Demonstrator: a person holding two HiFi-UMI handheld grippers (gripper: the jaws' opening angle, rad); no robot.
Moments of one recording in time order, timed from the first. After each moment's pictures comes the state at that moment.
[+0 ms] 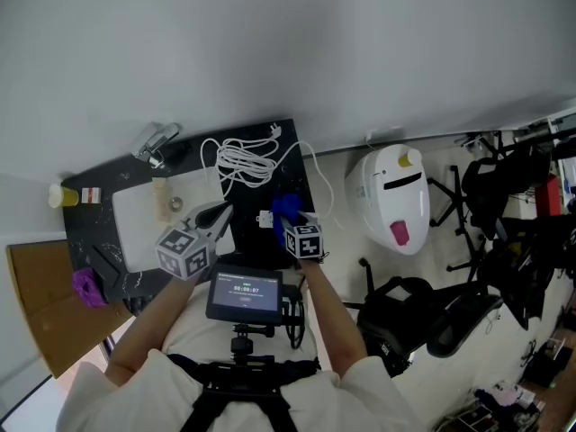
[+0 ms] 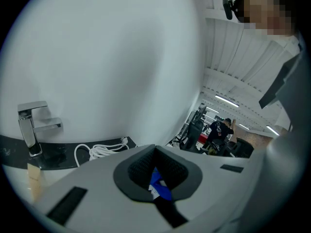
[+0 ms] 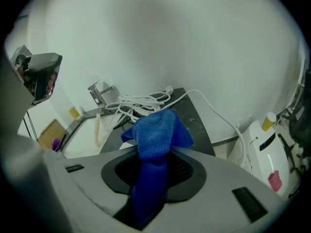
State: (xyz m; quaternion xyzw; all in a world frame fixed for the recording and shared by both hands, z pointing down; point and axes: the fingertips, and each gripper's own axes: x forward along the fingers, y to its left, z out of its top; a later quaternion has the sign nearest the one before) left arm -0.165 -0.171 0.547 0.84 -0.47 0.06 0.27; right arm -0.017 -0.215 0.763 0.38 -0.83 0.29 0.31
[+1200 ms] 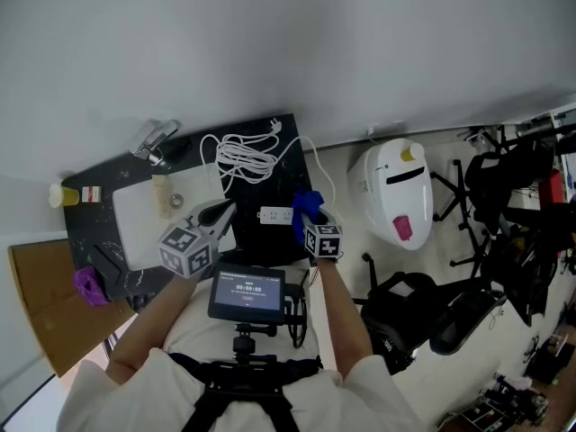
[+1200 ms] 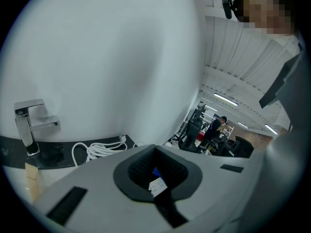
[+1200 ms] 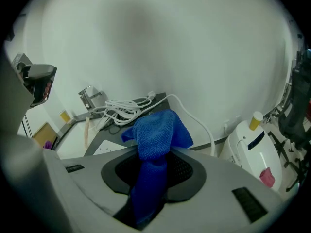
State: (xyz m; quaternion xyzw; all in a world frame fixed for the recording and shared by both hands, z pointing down) left arm -0.153 -0.173 0.554 0.84 -0.46 0.07 0.28; right arm 0.049 -0.234 0.765 0.43 -0.81 0.28 0.28
